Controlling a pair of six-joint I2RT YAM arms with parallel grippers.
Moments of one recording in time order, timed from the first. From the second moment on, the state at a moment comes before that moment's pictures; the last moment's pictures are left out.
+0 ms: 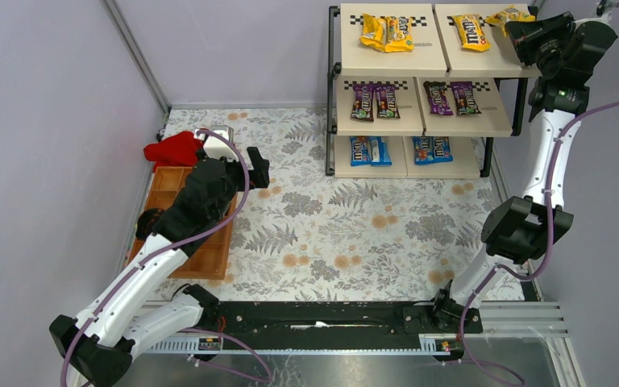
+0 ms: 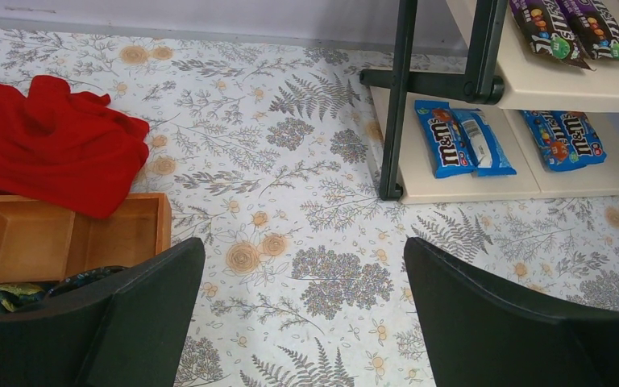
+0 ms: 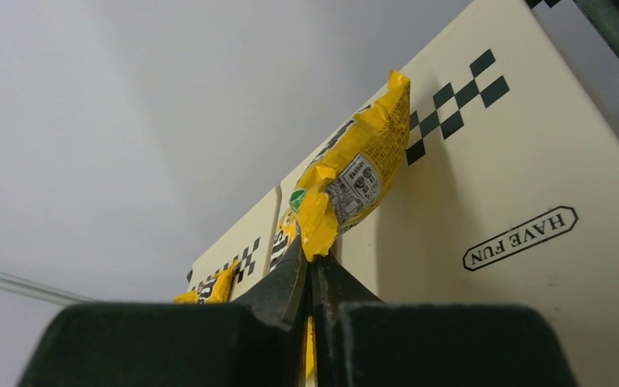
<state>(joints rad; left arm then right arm) -0.56 0.90 0.92 -0.27 -0.34 -0.31 -0.39 1.81 2.05 -0.16 -0.45 0.95</state>
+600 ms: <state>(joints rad) -0.56 0.90 0.92 -0.27 -0.33 -0.31 -0.37 1.81 2.02 -0.09 -0.46 1.01</state>
